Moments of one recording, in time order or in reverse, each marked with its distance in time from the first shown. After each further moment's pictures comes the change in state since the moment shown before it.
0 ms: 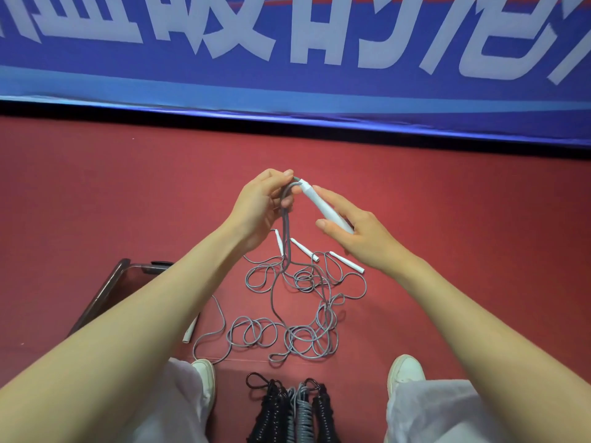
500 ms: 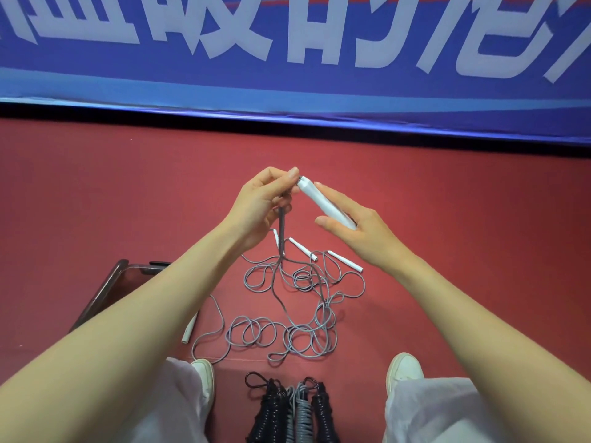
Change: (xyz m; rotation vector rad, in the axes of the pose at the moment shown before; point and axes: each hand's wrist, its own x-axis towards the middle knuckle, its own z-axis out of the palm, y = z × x) left_hand -0.005 0.002 0.004 0.012 -0.030 0.029; right_hand -0.001 0.008 0.000 0.090 0.051 0.014
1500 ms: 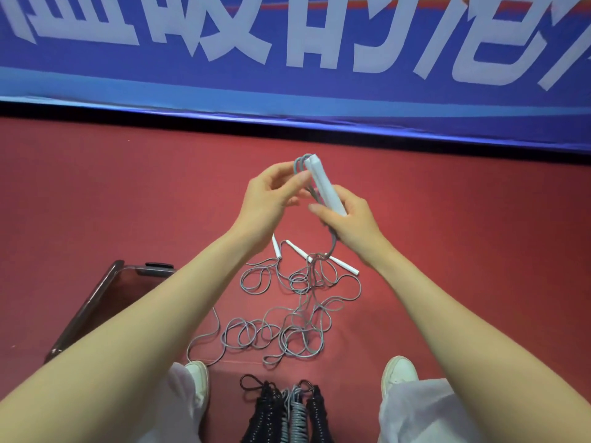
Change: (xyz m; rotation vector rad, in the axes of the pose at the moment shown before) left_hand -0.004 0.000 0.021 0.162 0.094 0.167; right_hand 0.021 -0.013 0.013 0.312 0.252 0.098
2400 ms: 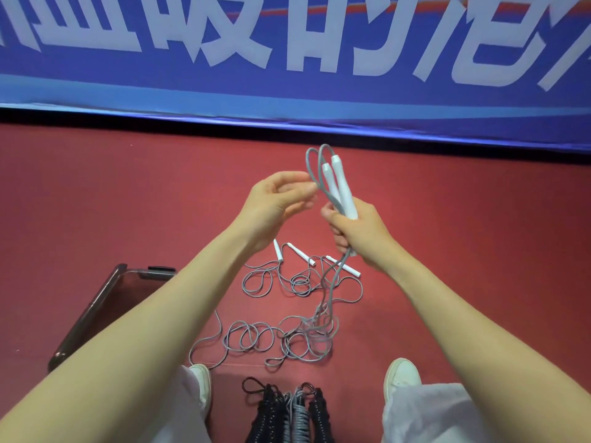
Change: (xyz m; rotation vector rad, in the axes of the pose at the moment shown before) left_hand 0.003 0.003 0.001 -0.232 -0.086 -0.178; right_hand -0.011 -0.005 -0.011 0.067 -0.048 0.223
